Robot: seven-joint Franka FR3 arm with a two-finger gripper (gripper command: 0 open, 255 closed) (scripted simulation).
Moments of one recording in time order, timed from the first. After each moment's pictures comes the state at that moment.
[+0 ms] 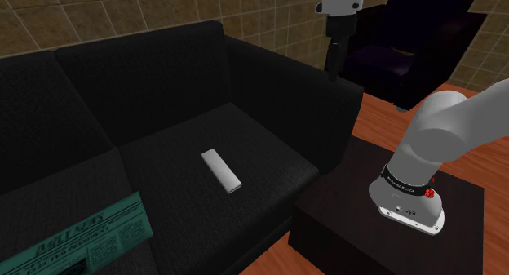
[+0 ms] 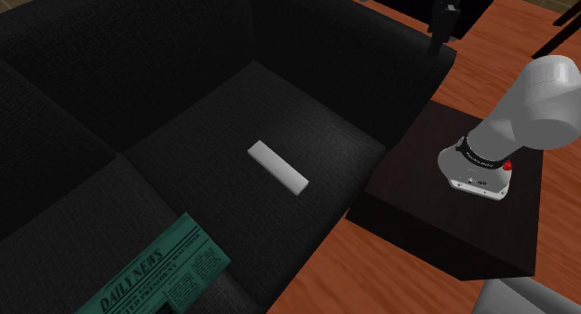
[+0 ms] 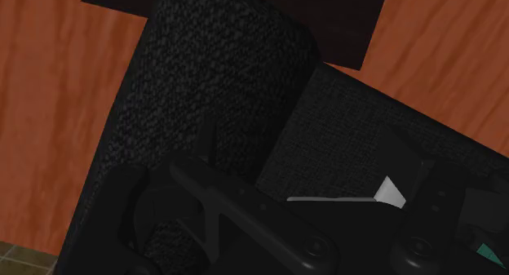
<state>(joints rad) 0.01 -0.76 0.03 -2.40 0.07 1.51 -0.17</state>
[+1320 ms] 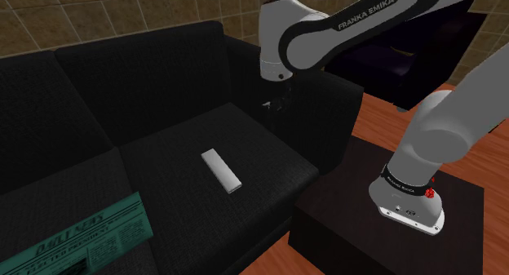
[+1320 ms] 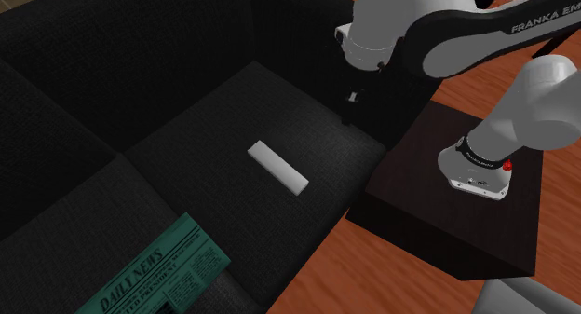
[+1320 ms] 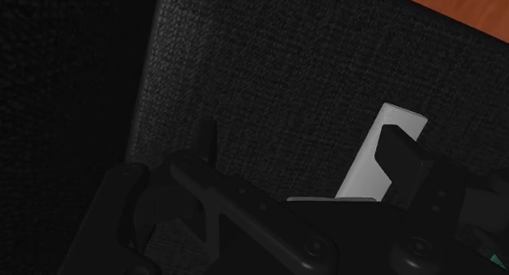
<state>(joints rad) 0.06 -0.36 0.37 -2.44 0.17 2.07 0.23</state>
